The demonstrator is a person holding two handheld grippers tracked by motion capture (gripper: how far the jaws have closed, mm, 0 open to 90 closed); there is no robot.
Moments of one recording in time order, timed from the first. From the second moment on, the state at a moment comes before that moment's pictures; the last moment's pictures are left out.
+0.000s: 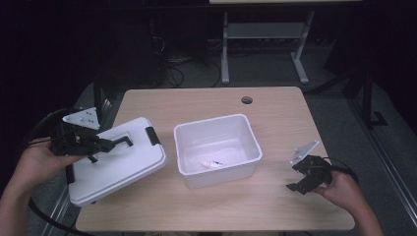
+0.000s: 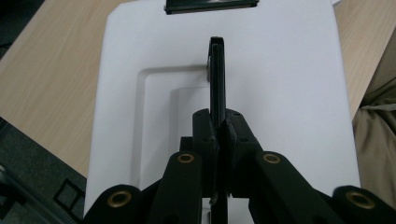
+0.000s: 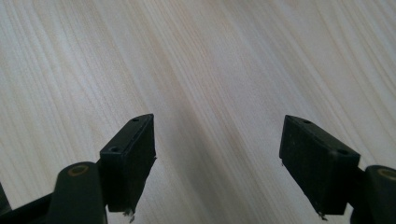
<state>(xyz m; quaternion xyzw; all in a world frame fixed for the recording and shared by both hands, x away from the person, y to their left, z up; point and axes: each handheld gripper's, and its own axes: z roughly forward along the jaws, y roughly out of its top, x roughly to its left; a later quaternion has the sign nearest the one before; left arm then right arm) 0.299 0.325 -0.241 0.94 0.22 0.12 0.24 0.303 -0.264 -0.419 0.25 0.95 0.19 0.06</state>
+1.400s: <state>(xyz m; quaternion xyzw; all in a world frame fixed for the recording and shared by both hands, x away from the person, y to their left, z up) 0.335 0.217 -0.220 0.95 0.14 0.10 0.25 0.301 -0.265 -0.417 0.25 0.94 0.20 0.06</state>
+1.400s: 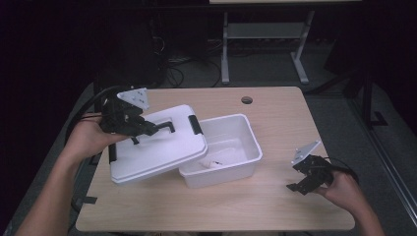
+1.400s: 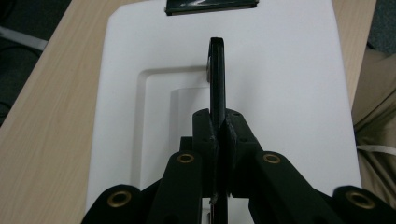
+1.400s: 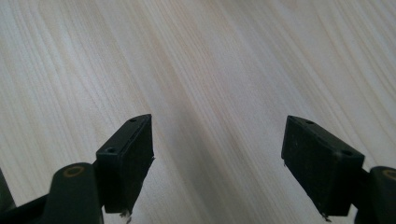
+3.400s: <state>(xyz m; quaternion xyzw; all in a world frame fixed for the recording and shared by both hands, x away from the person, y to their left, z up) 0.385 0.084 -0.256 0.96 0.08 0.06 0.27 0.300 -0.268 -0.414 0.25 0.94 0.21 0.06</state>
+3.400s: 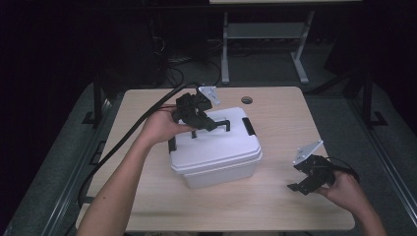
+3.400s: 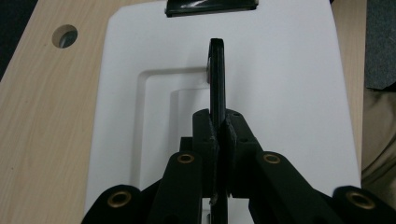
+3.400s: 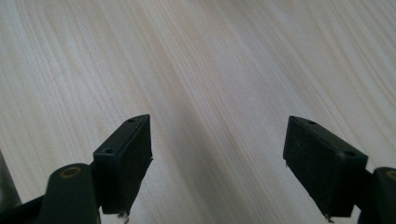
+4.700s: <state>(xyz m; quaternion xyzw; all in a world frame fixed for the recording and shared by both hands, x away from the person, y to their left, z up) 0.392 0.066 -0.281 0.97 0.07 0.04 0.25 0.301 -0.263 -0.417 0.25 0.94 0.21 0.06</state>
